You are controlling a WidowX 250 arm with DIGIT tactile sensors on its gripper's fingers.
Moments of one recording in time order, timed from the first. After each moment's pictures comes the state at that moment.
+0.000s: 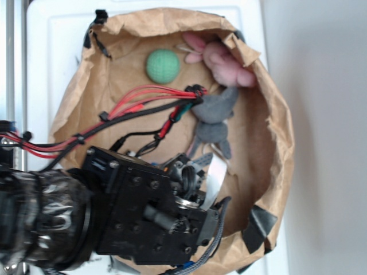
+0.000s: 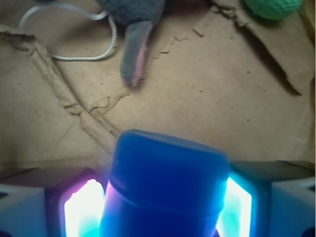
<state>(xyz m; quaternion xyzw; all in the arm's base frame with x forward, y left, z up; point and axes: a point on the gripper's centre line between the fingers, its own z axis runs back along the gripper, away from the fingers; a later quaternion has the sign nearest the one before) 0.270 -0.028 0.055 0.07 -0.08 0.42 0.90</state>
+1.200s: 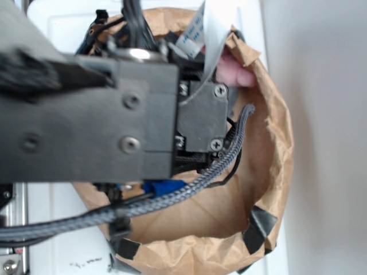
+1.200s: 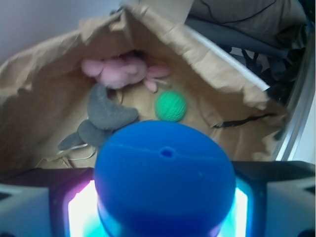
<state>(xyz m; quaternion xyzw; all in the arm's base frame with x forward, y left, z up) 0.261 0.049 0.192 0.08 -0.15 0.47 0.87</state>
